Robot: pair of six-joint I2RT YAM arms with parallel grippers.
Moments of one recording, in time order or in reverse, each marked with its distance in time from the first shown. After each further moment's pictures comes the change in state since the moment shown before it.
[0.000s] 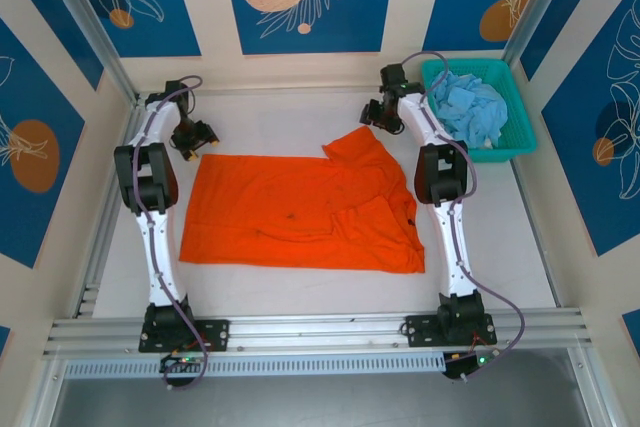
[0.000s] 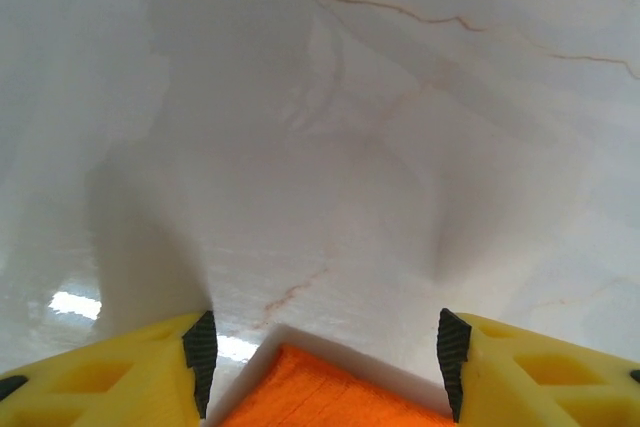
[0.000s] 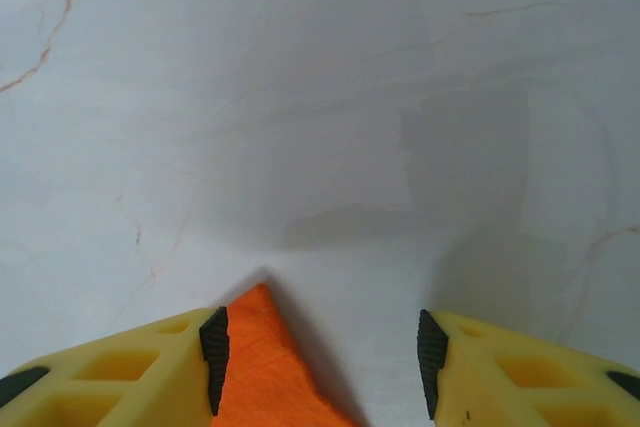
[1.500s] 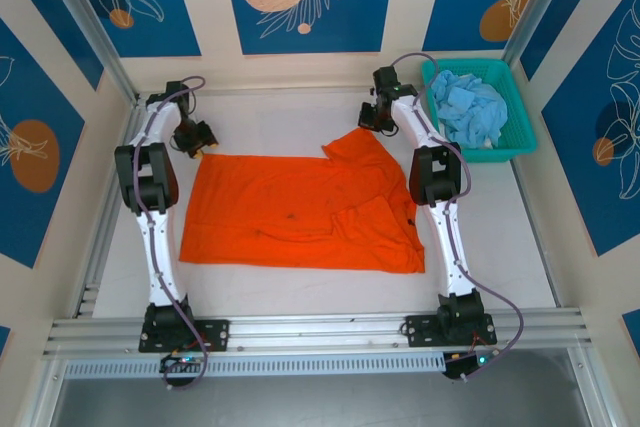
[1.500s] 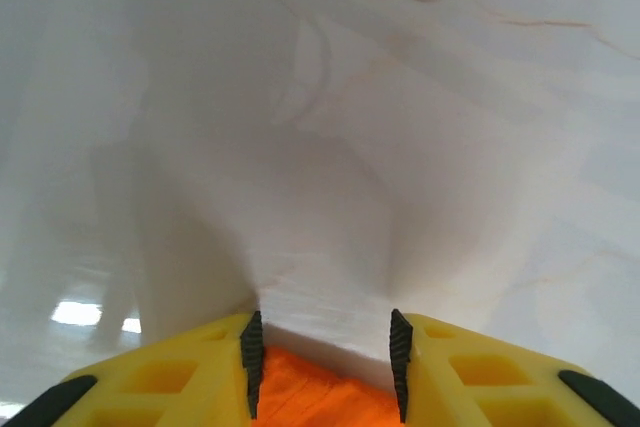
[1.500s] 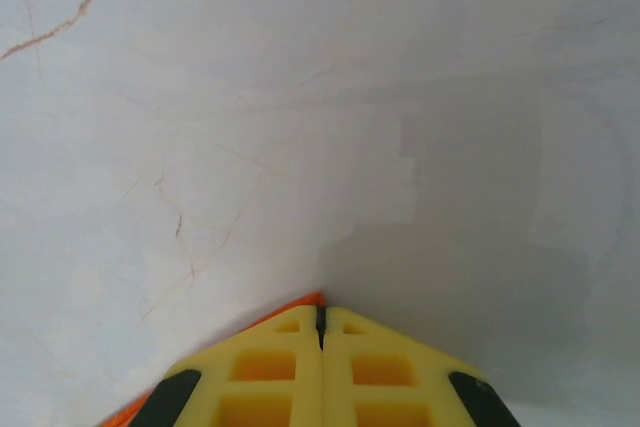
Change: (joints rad) left arm -0.011 0.003 -0.005 0.013 0.057 0.058; right arm 0.025 0.047 0.051 -0.008 -0.022 -0.052
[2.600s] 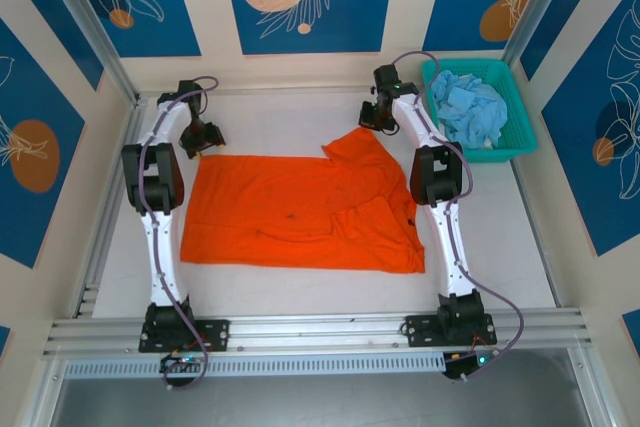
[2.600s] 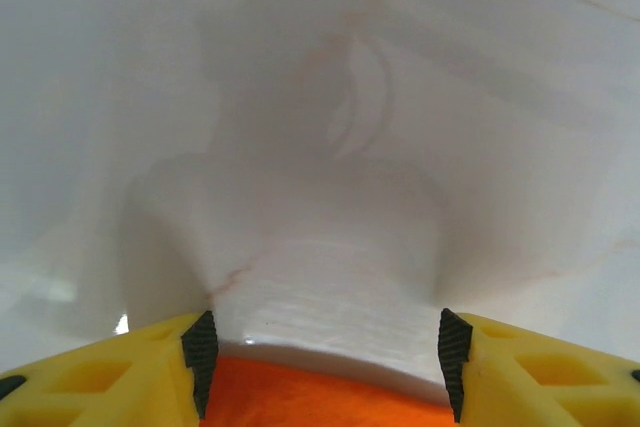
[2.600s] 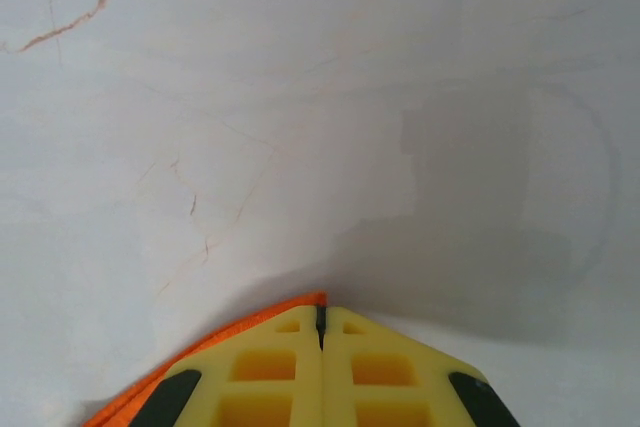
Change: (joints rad) left arm -0.043 -0.023 -0.023 0.000 -0.174 0.019; right arm 0.000 -0.024 -0.007 -0.023 0.001 0.000
